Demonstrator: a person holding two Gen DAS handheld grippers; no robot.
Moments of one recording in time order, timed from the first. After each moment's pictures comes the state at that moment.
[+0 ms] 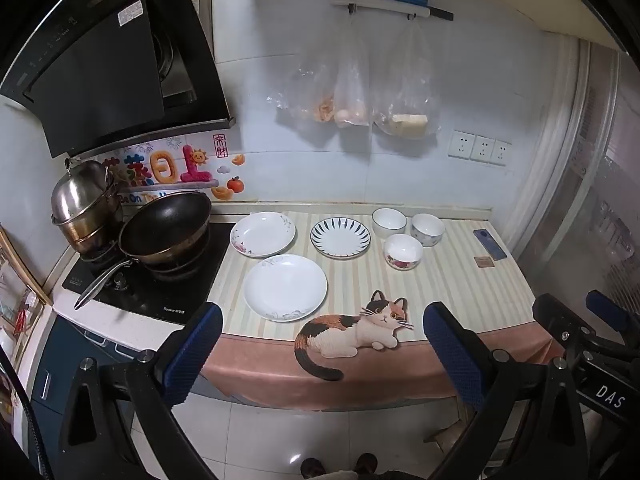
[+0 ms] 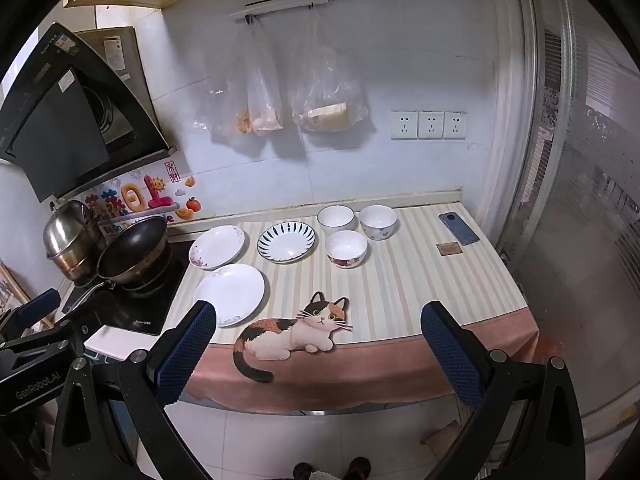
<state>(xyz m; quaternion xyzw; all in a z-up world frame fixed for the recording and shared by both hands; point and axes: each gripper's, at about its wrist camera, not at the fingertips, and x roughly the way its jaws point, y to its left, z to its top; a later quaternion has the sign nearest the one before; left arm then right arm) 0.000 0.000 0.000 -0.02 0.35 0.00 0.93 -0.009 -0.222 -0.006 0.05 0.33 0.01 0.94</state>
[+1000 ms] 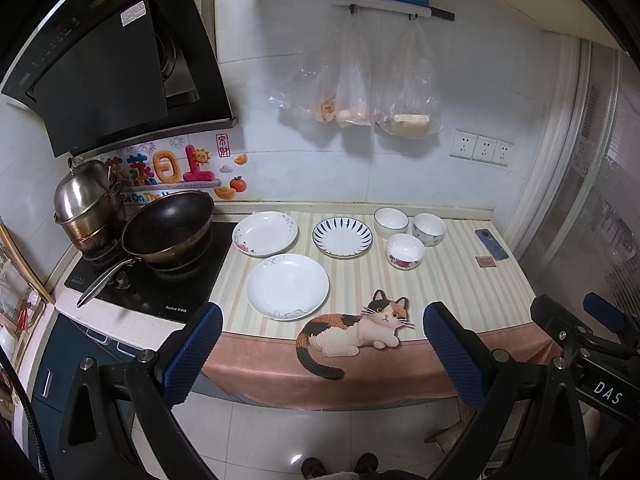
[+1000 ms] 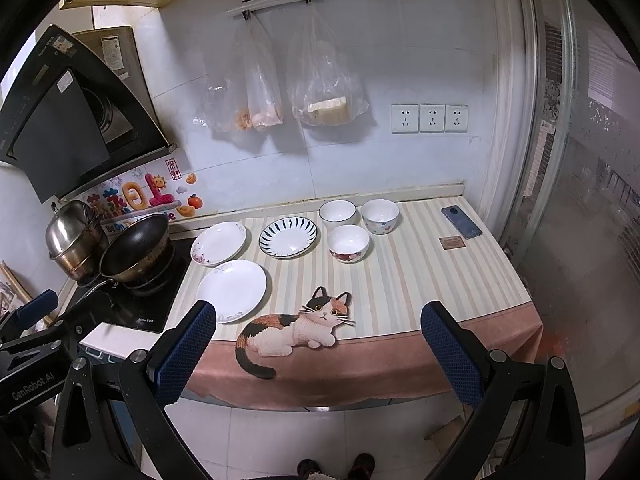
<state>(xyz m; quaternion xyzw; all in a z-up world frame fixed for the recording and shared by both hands) 0.000 0.004 0.003 -0.01 0.35 0.01 0.94 -0.011 -0.221 -0.009 0.06 0.34 0.02 0.94</state>
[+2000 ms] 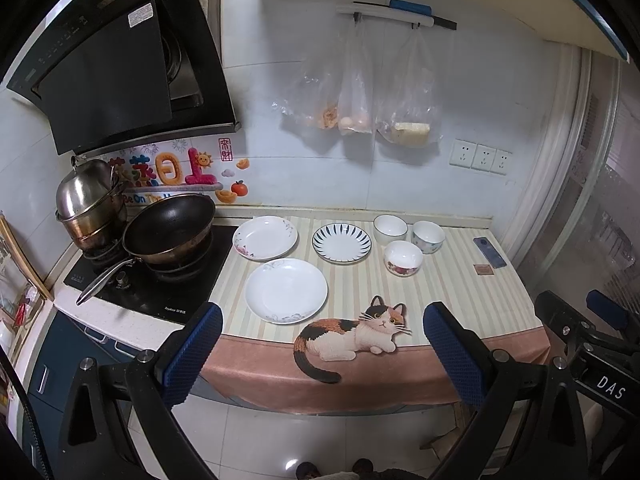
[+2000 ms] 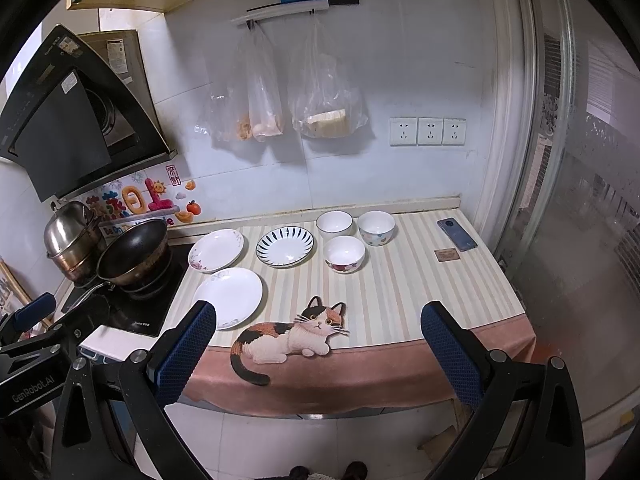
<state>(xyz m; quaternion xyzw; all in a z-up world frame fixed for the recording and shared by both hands) -0.001 0.000 0.011 -0.02 0.34 0.01 0.94 -0.006 -0.230 0.008 0.05 0.33 0.02 0.94</state>
